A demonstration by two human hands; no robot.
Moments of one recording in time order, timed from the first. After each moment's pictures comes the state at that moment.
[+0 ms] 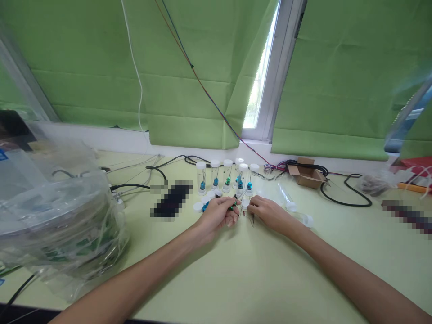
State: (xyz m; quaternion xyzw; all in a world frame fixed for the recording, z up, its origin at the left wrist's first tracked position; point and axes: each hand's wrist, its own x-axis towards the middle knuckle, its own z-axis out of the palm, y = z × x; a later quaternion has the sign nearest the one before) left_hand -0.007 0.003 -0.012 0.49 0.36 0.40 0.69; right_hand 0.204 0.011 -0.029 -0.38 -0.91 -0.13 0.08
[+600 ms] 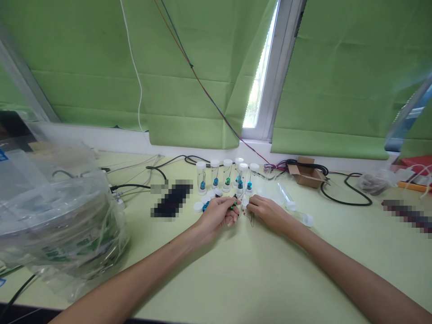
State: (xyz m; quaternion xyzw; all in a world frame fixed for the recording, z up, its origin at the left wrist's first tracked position) left_hand -0.006 0.003 -0.013 0.49 0.36 0.40 0.69; right_hand 0.205 0.013 -0.033 -0.36 -0.92 -0.15 0.11
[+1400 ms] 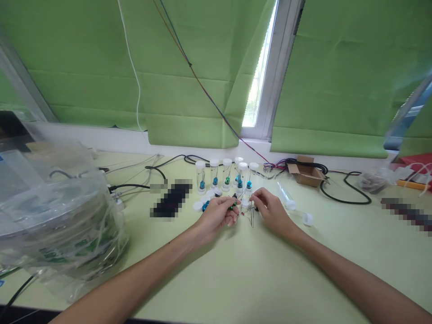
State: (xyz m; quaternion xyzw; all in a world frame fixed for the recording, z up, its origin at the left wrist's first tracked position) left_hand -0.005 0.000 -0.010 0.48 0.36 0.40 0.69; right_hand 0.191 0.001 -0.036 -0.46 -0.72 0.21 0.48
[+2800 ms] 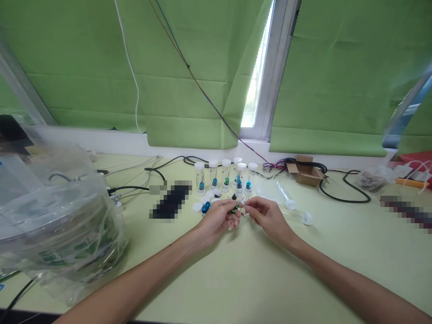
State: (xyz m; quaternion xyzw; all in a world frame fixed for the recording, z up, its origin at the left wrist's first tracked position) left_hand -0.001 -0.001 -0.015 0.45 0.32 0.39 0.74; right_hand 0.171 -0.027 -0.024 -0.42 -0.66 0.37 0.51
